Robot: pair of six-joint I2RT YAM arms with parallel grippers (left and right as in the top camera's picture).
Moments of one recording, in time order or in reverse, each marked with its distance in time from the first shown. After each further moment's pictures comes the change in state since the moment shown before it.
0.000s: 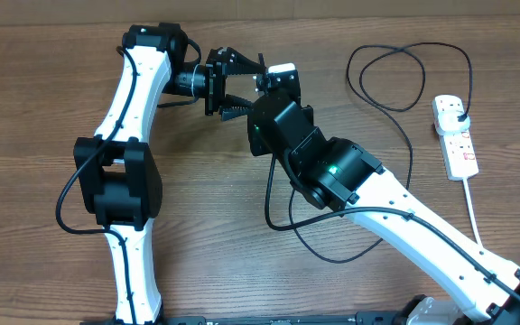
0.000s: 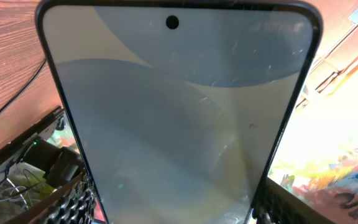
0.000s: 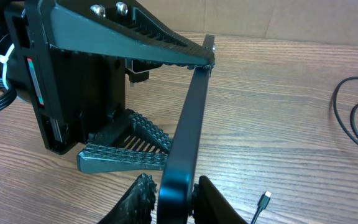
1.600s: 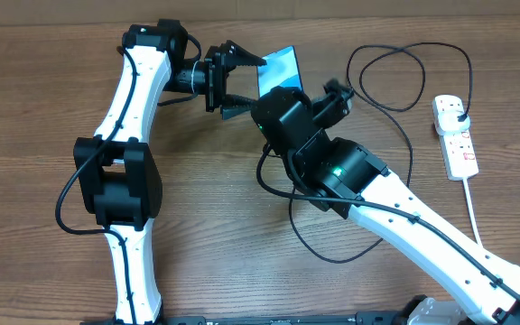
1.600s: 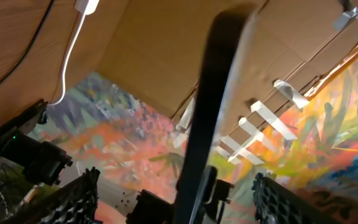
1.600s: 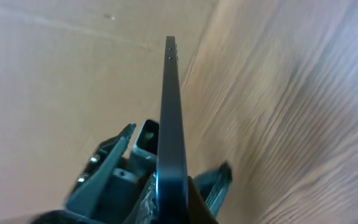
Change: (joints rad) left arm 0.000 0.000 0.003 0.074 0.042 -0.127; right arm 0.000 -0.020 0.000 0.037 0.139 1.284
